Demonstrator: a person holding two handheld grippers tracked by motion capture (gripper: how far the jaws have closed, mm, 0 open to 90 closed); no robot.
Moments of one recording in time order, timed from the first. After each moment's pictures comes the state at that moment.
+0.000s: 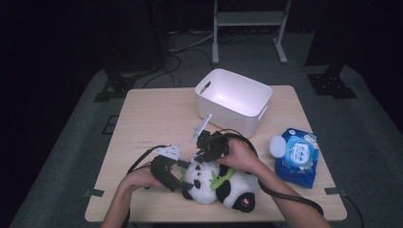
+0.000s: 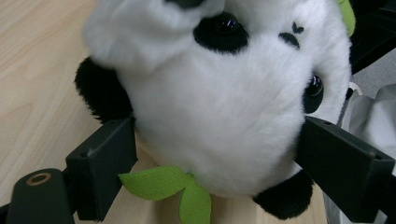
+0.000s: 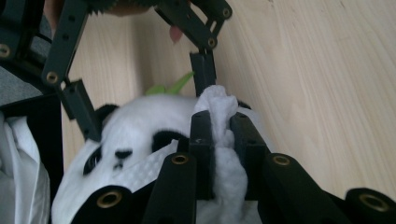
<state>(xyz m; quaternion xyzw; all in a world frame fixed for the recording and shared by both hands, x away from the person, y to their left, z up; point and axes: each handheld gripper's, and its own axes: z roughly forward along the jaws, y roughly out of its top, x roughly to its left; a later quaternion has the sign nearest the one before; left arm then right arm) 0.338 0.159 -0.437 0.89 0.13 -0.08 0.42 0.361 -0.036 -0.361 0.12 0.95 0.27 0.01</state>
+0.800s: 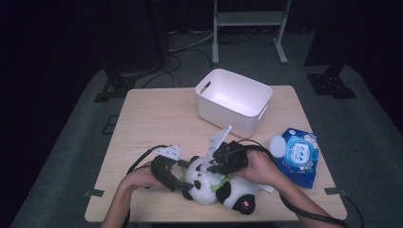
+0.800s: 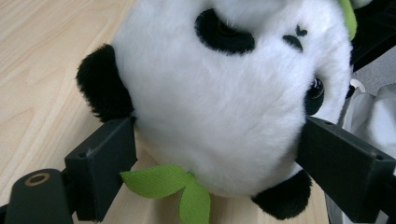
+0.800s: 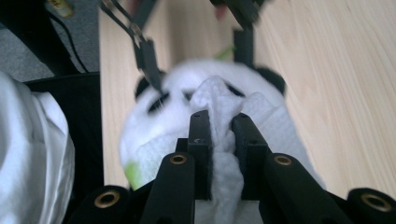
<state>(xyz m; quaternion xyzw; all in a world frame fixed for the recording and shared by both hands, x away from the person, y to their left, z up) 0.337 0.158 -0.435 0.90 0.12 -0.07 0.42 0.313 -0.082 -0.344 0.10 0.95 0.28 0.04</state>
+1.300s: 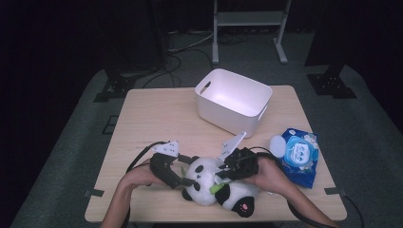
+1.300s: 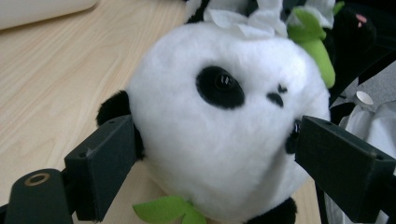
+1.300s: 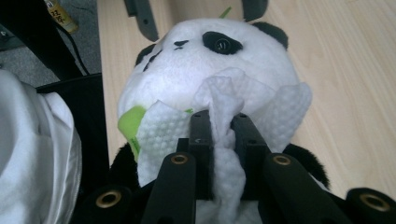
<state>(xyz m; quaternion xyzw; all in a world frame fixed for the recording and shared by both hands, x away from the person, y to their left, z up) 0.335 0.156 -0.416 0.88 0.11 -0.04 0.45 0.305 -0.109 -0.366 0.12 0.94 0.31 0.02</state>
